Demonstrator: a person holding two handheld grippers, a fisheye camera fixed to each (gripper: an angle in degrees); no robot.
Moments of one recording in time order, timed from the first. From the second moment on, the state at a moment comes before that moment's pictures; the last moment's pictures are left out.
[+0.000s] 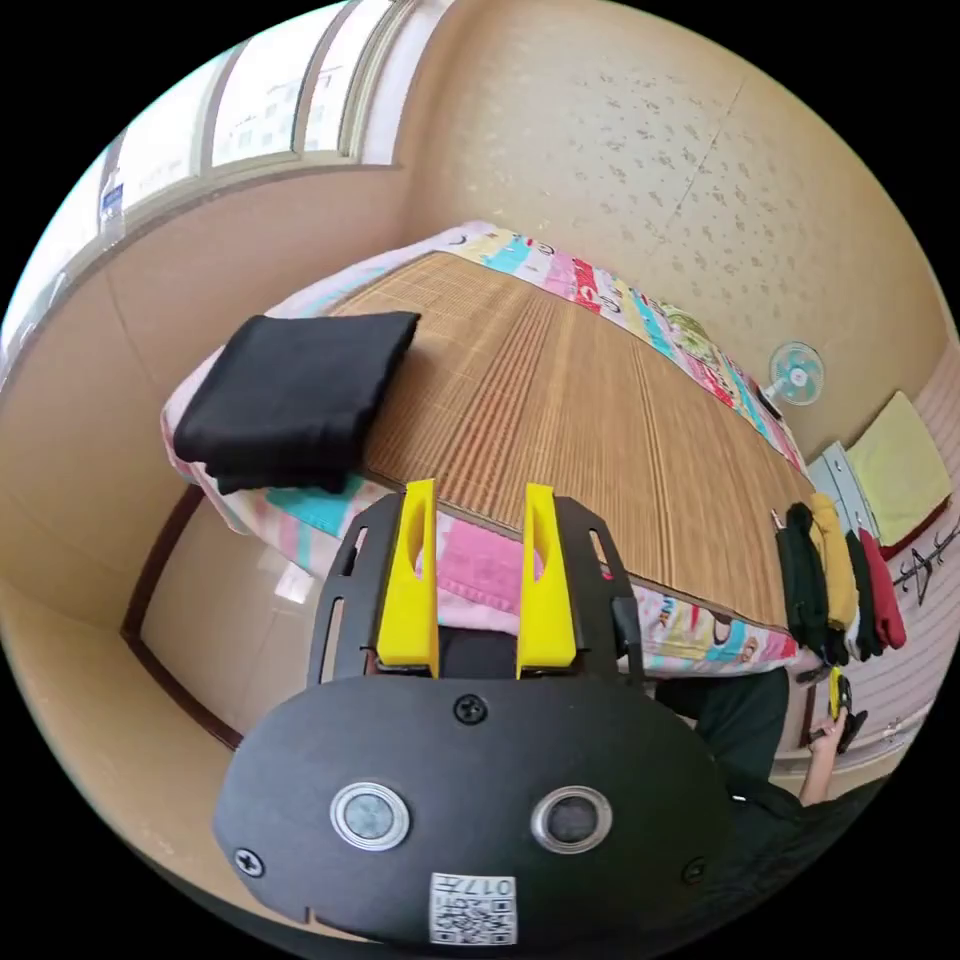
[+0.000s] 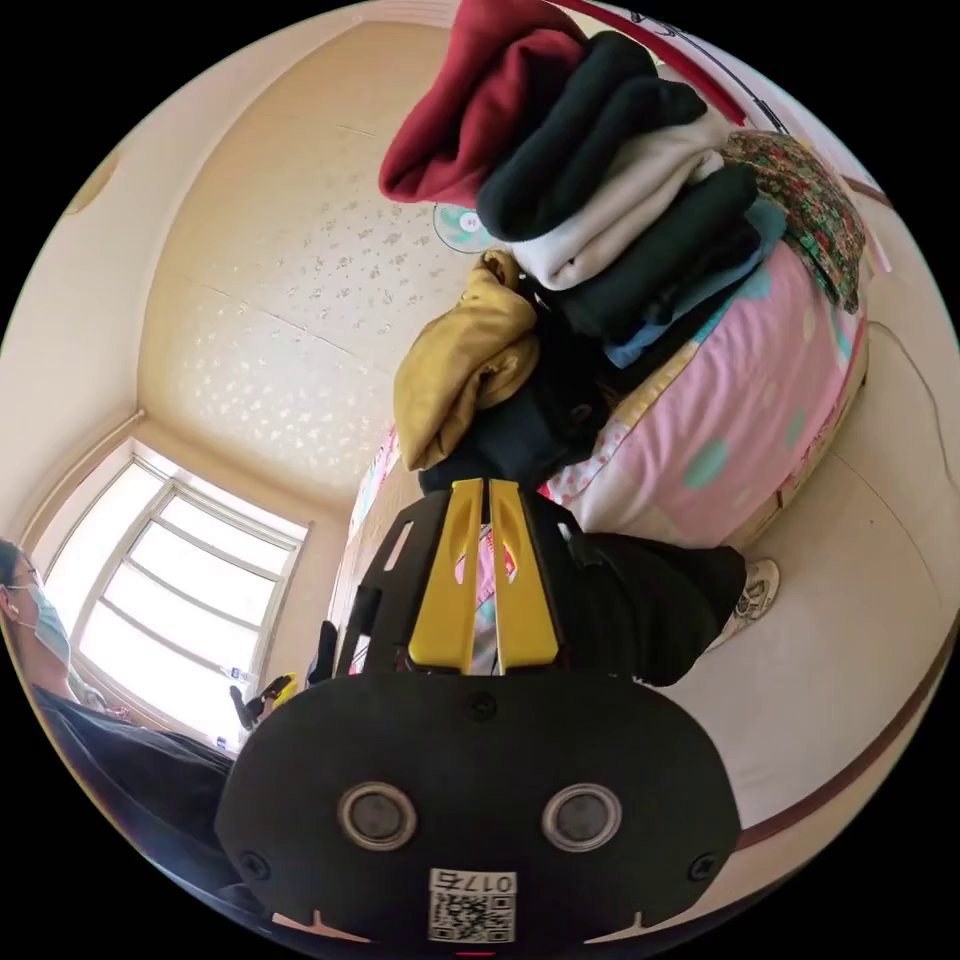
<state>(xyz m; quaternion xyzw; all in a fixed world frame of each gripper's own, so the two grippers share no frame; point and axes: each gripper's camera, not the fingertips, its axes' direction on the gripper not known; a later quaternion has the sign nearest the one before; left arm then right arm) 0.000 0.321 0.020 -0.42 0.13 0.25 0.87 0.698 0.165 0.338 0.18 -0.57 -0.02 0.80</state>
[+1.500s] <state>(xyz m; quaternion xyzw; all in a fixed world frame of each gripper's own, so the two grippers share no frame) 0.061 0.407 0.040 -0.47 0.18 0.11 0.86 0.420 0.136 0.305 -0.02 -0.67 -0.31 0.67</state>
